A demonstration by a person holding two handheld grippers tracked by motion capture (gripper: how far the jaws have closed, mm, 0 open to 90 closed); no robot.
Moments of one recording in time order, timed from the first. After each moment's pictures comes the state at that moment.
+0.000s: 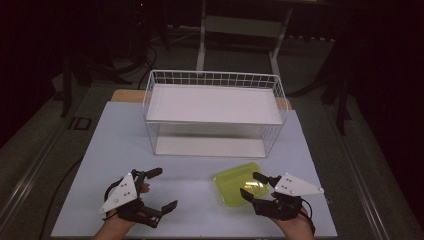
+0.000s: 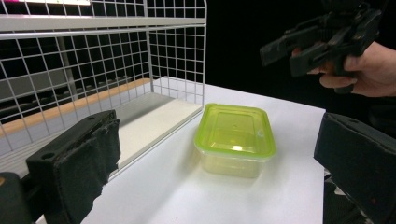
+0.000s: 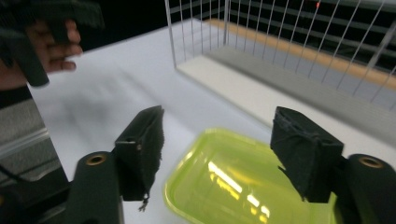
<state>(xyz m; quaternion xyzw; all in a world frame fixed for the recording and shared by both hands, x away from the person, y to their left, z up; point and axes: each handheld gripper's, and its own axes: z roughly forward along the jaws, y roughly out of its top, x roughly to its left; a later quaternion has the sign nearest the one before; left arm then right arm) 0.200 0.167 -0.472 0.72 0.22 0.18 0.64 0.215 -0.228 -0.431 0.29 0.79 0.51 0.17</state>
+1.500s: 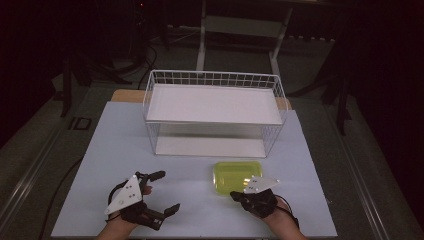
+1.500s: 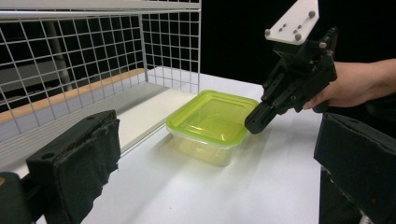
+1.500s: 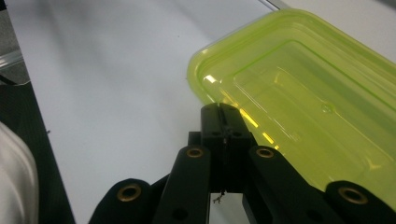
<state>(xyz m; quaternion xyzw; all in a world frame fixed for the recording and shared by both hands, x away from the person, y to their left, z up) 0.199 0.162 -0.478 0.73 0.21 0.17 0.62 0.246 -0.195 -0.494 0.25 0.88 0.38 0.10</state>
